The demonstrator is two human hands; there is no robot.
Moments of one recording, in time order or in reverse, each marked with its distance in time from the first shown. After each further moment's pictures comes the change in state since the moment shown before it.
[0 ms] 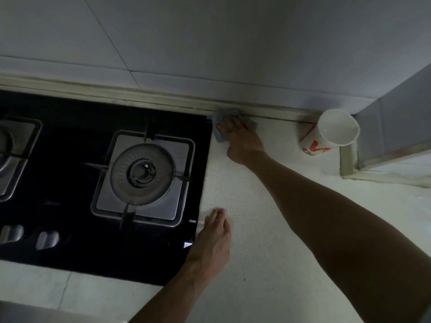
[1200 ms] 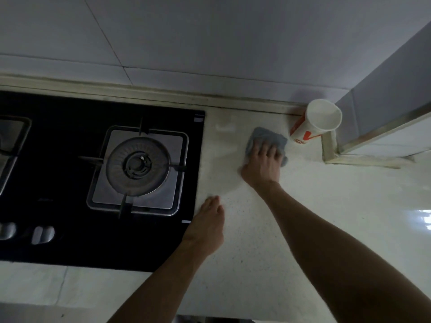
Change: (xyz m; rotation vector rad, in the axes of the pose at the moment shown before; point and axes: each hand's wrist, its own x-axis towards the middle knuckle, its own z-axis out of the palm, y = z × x) left_hand -0.001 -0.008 -0.008 -0.045 -0.083 0.024; right_hand -0.113 -0.001 0.023 -0.014 -0.008 0.537
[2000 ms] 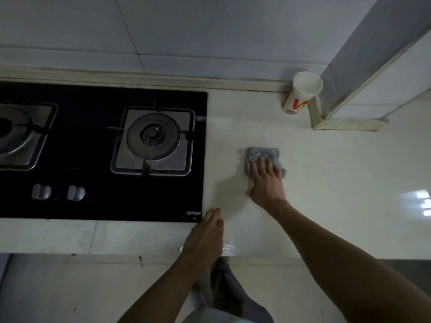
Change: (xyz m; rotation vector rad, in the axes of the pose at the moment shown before) left_hand -0.129 0.036 0.071 -0.113 0.167 0.065; right_hand -0.160 0.019 0.047 -0.029 -0.012 -0.164
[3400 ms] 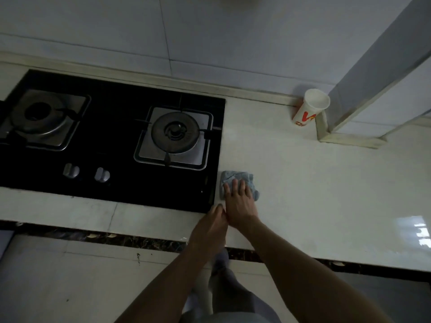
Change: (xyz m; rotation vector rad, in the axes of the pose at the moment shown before) left_hand -0.031 -0.006 -0.007 -0.366 0.337 -0.174; right_hand -0.055 -0.110 0.003 -0.044 -0.167 -0.139
